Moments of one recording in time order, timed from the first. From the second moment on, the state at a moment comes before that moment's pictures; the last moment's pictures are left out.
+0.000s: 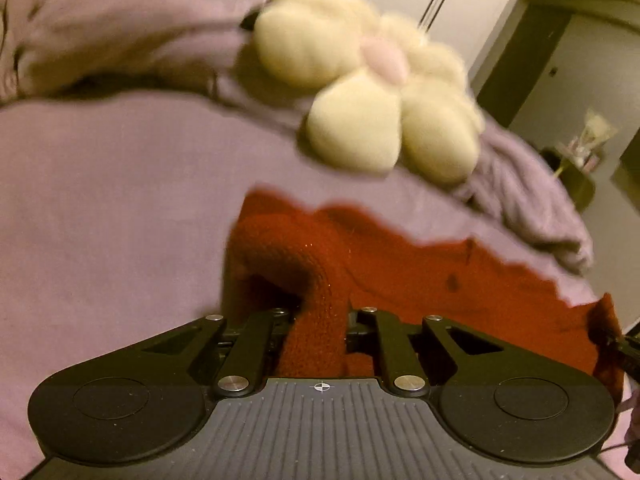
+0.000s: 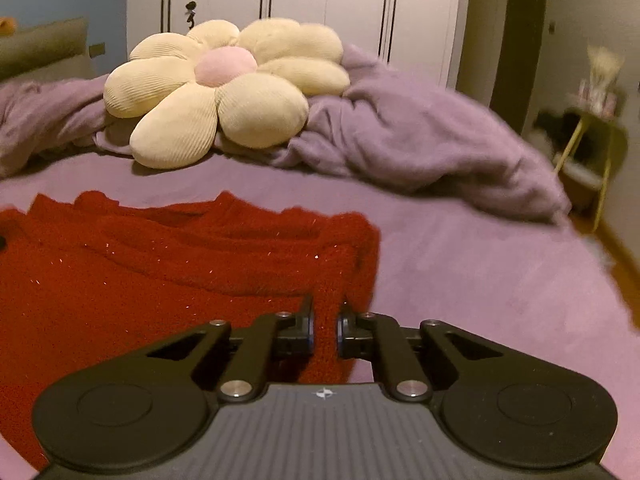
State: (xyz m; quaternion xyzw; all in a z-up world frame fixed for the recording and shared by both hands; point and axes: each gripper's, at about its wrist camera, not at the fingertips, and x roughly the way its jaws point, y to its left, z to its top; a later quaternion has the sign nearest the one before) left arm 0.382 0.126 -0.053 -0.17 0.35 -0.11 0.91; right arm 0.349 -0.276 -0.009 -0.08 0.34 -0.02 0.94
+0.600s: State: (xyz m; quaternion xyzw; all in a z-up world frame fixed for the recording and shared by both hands) left arm 0.467 0.104 -0.086 -0.18 0.35 0.03 0.92; right arm 0.469 -0.262 -0.057 -0.09 0.34 -0.13 0.93
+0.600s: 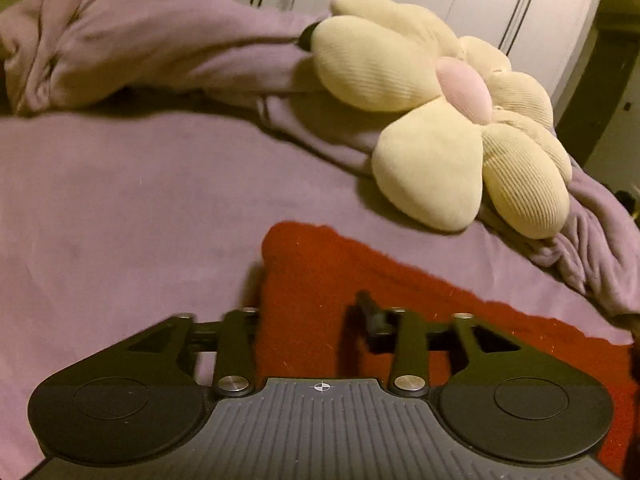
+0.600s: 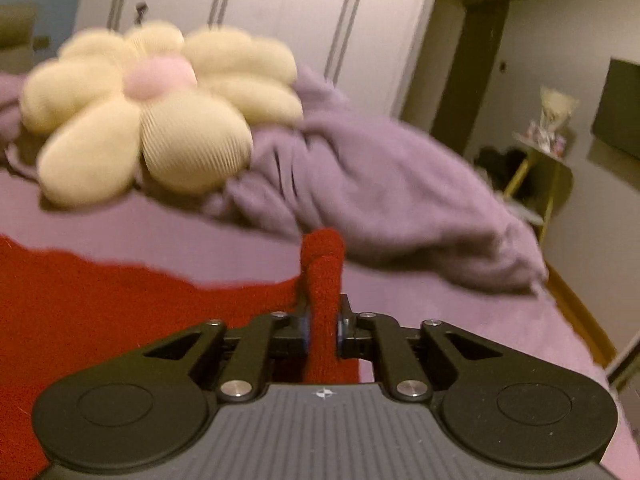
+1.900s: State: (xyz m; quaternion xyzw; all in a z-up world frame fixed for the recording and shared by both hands) left arm 0.466 0.066 -0.126 -0.15 0.32 0.05 0.93; right arm 0.443 -0.271 -0.088 0.02 0.29 -0.09 0.95
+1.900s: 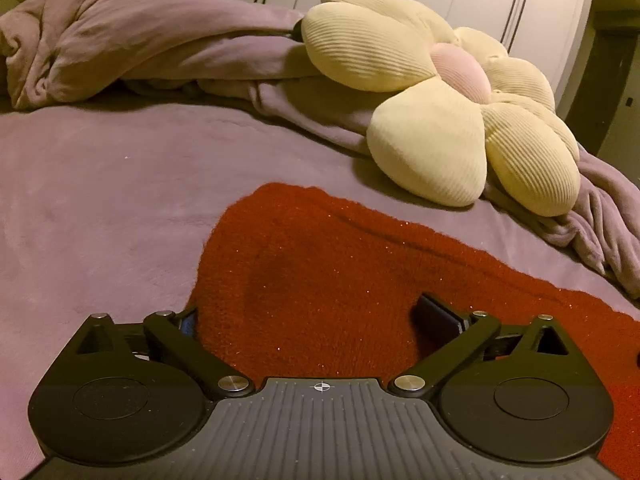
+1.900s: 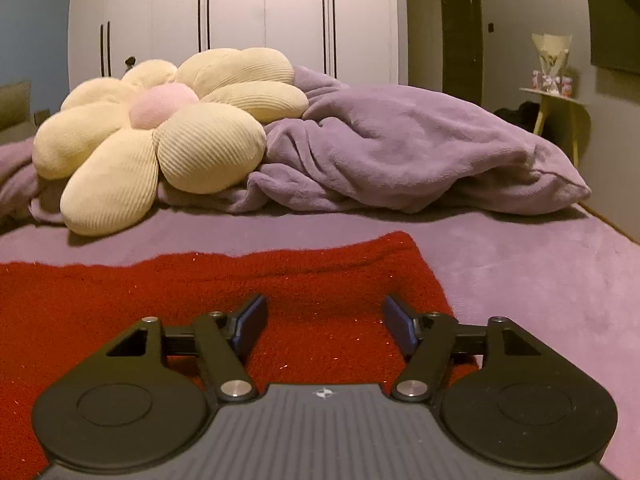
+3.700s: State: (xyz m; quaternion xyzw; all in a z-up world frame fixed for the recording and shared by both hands) left arm 0.368 0.179 -0.136 -0.37 0.46 -0.08 0.81; right arm 0.276 -0.168 -0.023 0.05 0.39 0.09 0.91
